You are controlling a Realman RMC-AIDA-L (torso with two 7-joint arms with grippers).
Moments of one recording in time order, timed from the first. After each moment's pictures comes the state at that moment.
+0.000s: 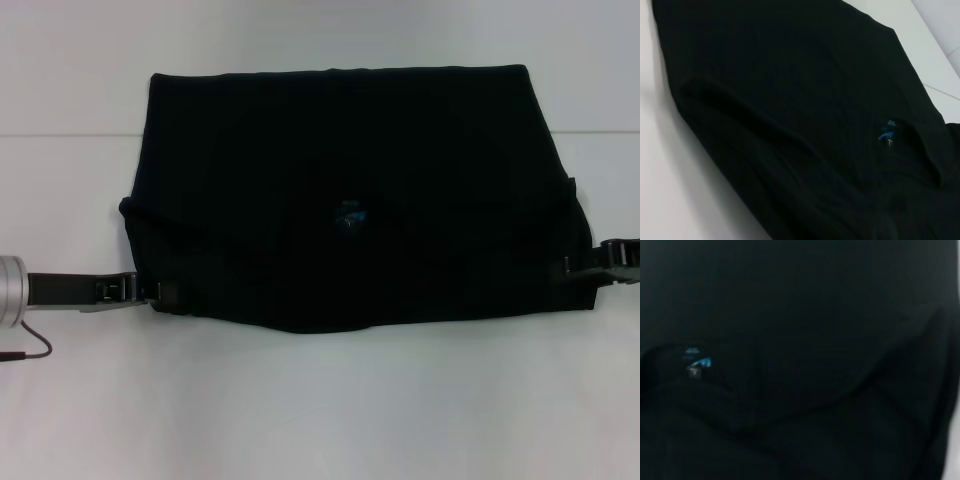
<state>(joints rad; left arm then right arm) -0.61 -1.93 0.68 0.49 2.20 1.29 -2.14 0.77 1.91 -0.61 -0.60 -2.61 -1.29 2.42</state>
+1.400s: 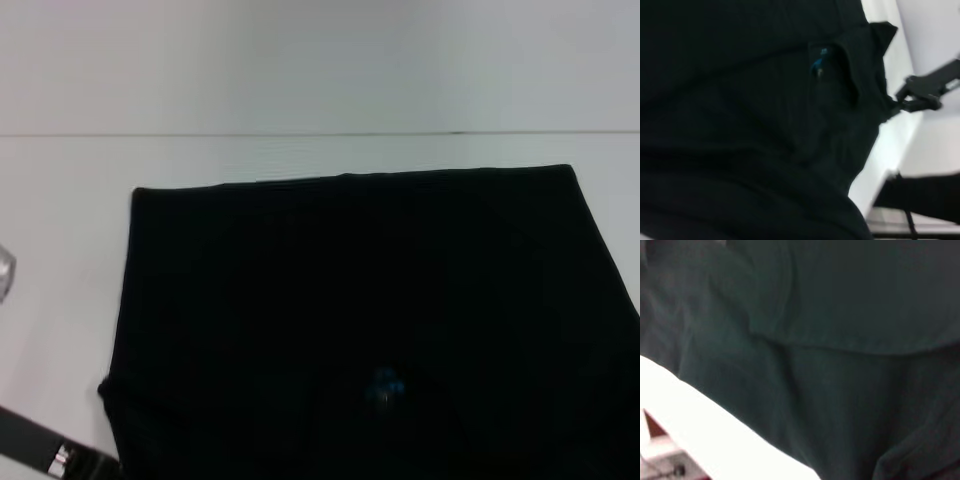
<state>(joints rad) -0.61 -1.90 0.75 0.49 2.41 1.91 -2.16 0.65 1.92 -0.72 -0.64 -2.82 -1.78 2.14</state>
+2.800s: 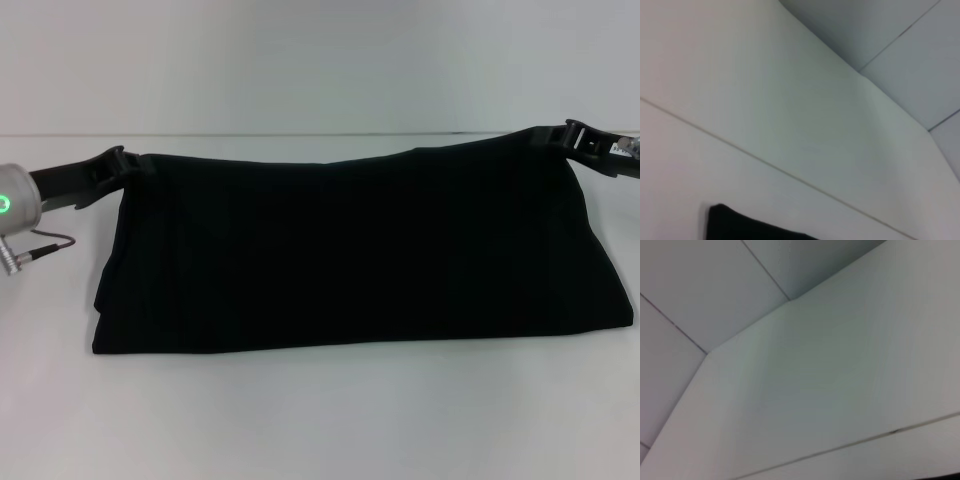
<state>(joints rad) -0.76 -2.01 0.24 0.47 2.30 1.03 -2.15 0.78 2.03 -0.42 -0.50 -2.17 -0.94 2.11</state>
